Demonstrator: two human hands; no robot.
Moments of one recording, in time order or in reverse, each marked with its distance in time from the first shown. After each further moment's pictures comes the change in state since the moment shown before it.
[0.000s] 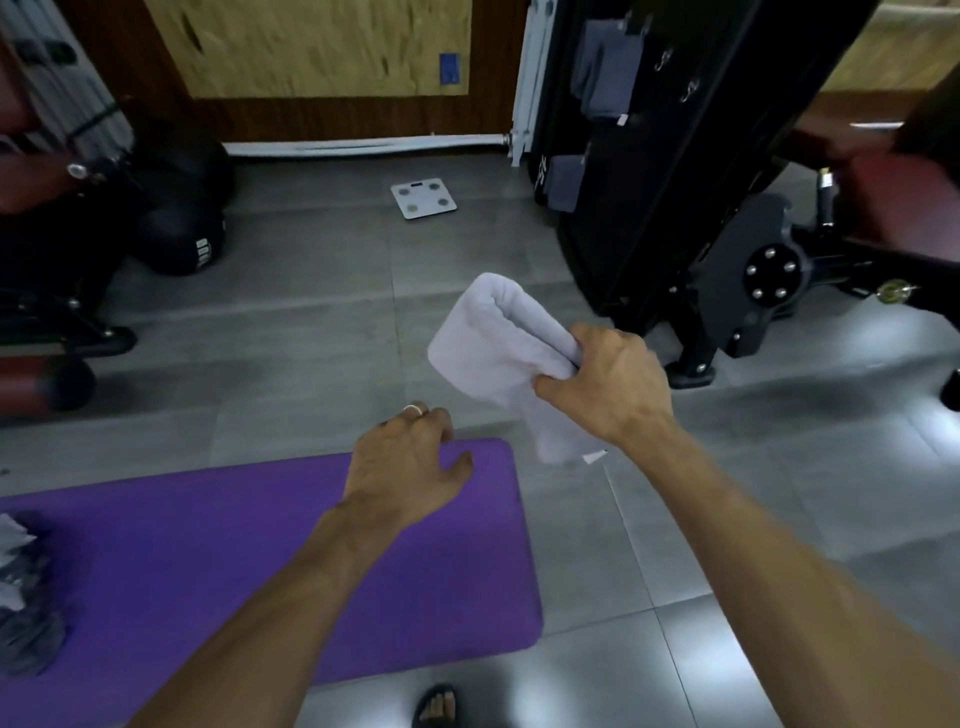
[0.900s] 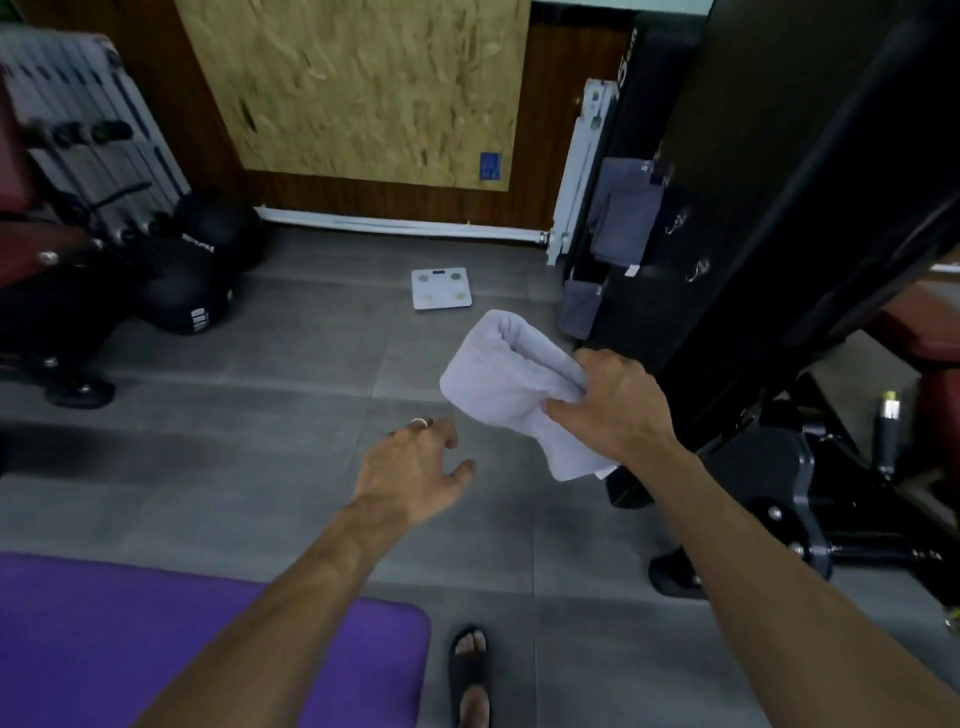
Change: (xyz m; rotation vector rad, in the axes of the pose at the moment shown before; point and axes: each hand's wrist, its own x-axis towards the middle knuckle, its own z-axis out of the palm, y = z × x) left_hand 0.438 0.200 -0.007 -0.050 0.088 -0.261; right_hand 0.457 0.204 -0.117 0.001 -0.111 -0.260
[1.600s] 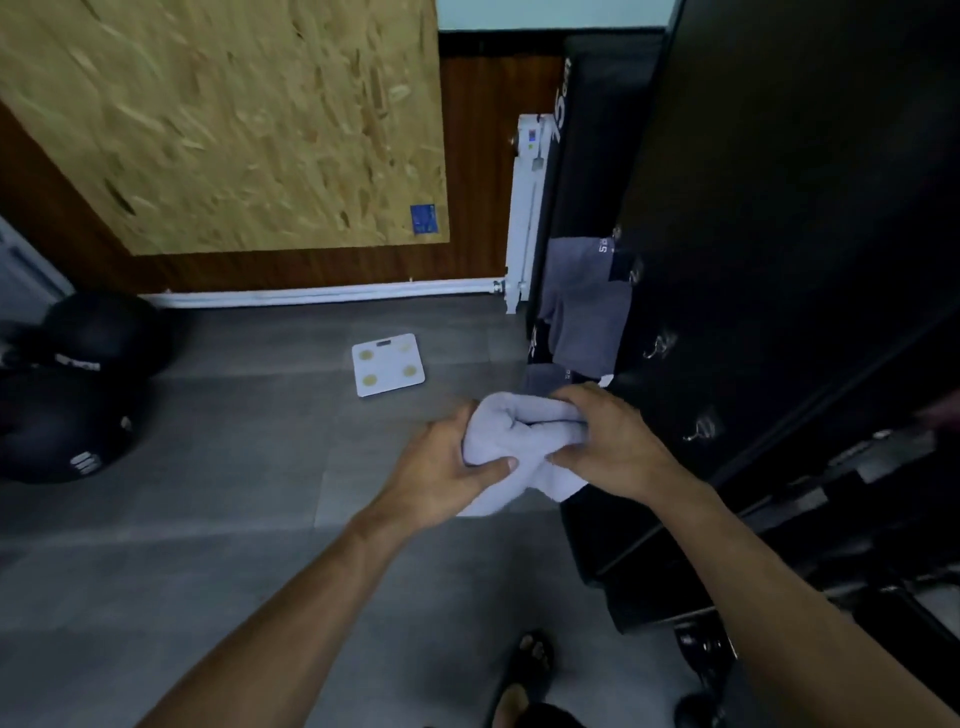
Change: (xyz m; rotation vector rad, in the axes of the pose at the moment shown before) left_hand 0.413 0.098 -0.021 -0.565 -0.108 0.209; right_hand 0.360 0.147 -0.013 0.260 -0.138 -0.055
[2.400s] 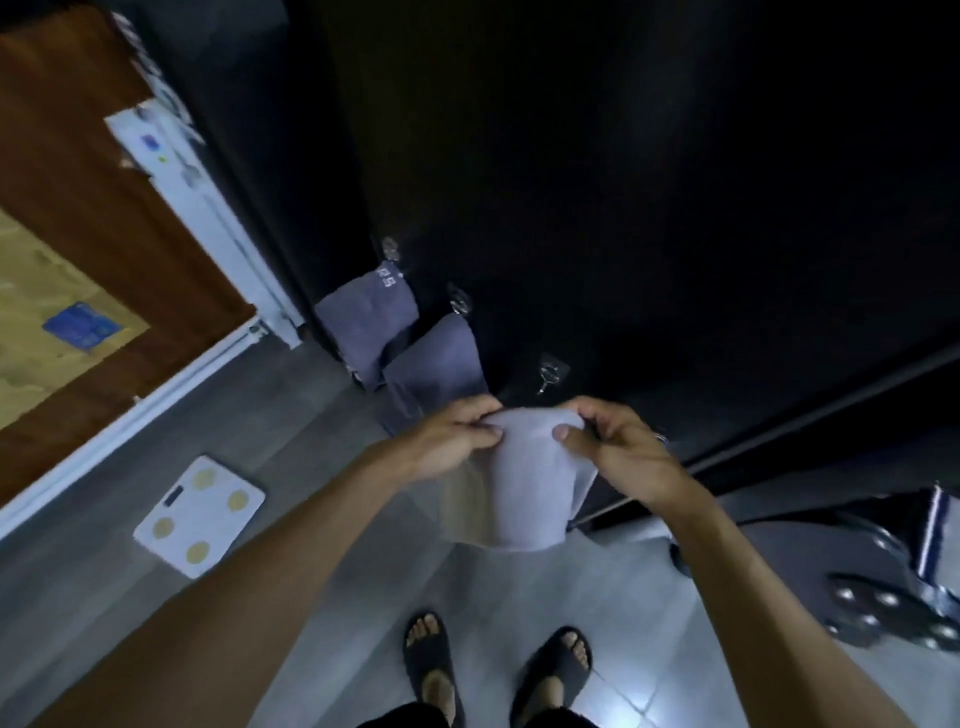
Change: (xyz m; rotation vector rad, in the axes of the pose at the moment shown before) left_hand 0.340 0.015 0.090 -0.050 -1.146 0.125; right_hand 0.094 0.098 -0.022 0.767 0.524 0.611
